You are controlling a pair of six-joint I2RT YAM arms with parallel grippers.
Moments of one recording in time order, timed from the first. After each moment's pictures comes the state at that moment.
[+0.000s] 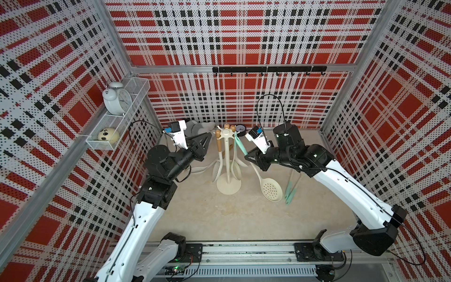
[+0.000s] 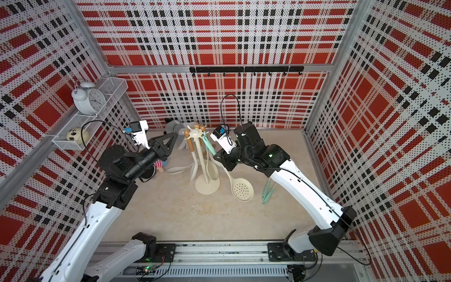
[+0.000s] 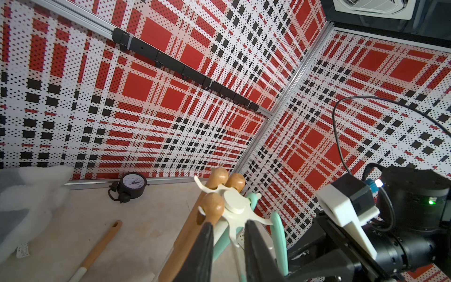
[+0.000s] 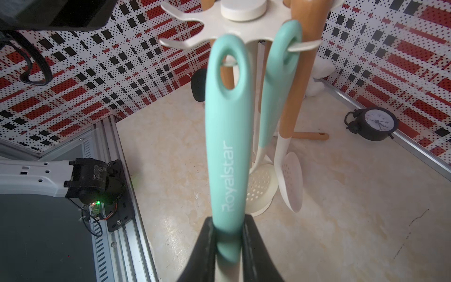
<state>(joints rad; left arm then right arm) -0.29 0.92 1.06 -0.04 0.36 -0.55 0.73 1.43 1.65 -0.79 -0.30 -0.05</state>
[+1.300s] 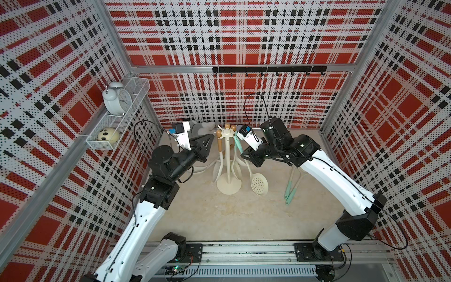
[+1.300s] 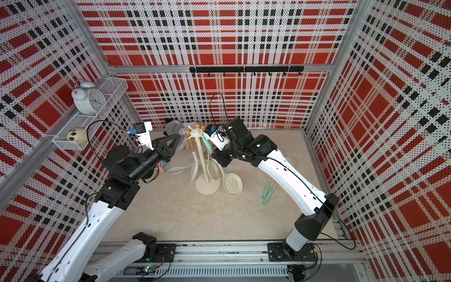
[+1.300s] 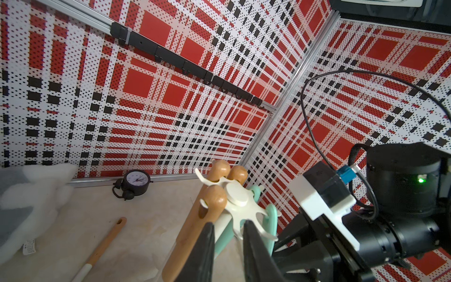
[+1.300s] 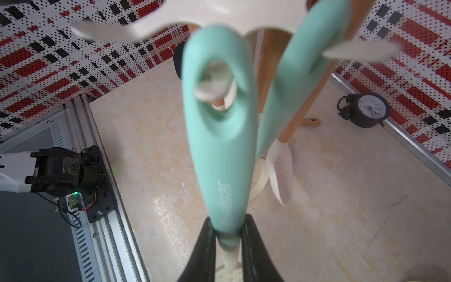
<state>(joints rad) -0.33 0.92 1.05 -0.05 0.31 -0.51 0.76 1.61 1.87 -0.97 -0.20 -0.10</state>
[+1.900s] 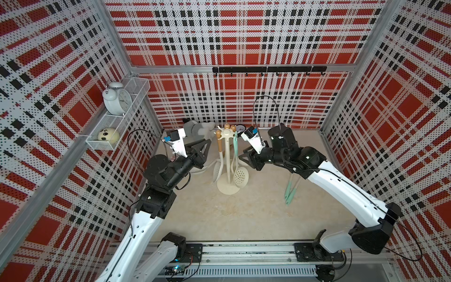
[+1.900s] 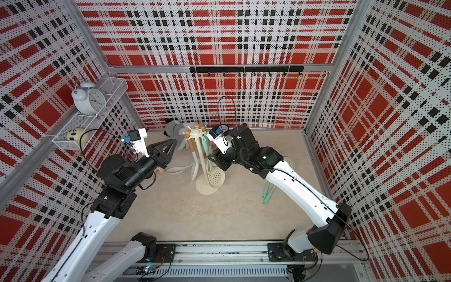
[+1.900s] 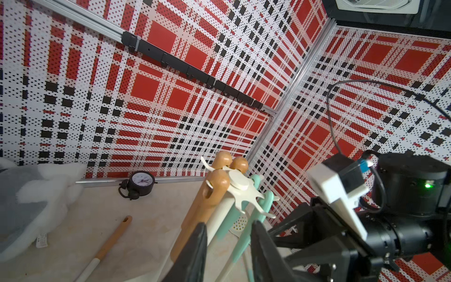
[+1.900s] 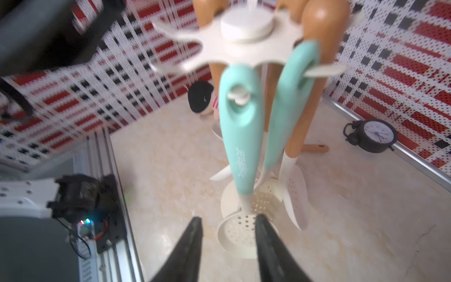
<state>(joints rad) -0.31 0.81 0.95 -0.02 0.31 -0.51 0.76 1.40 1.57 -0.61 -0.26 0.00</state>
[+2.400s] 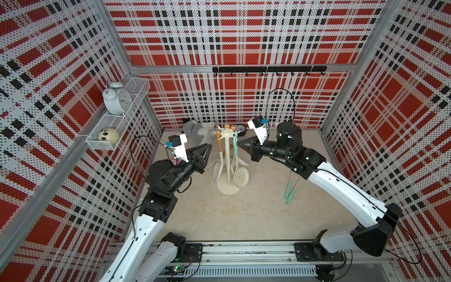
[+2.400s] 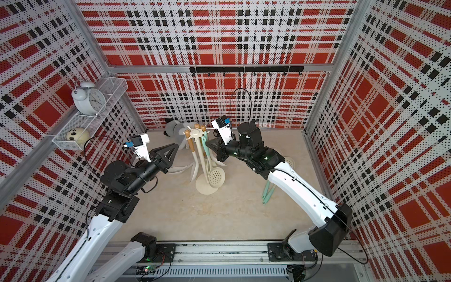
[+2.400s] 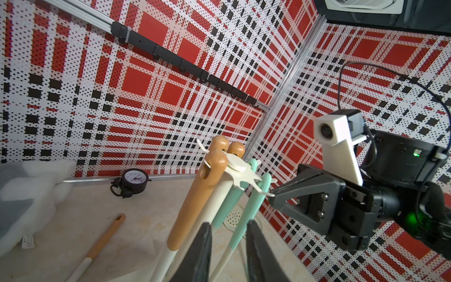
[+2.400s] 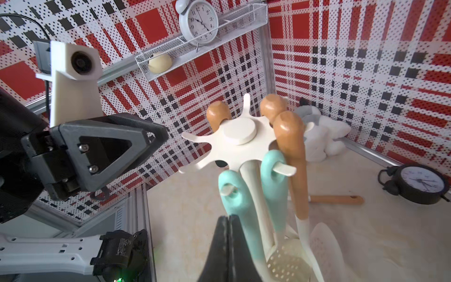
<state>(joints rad) -0.31 0.78 0.85 0.06 0.34 -0.52 0.70 1.44 1.49 -0.28 -0.44 0.18</state>
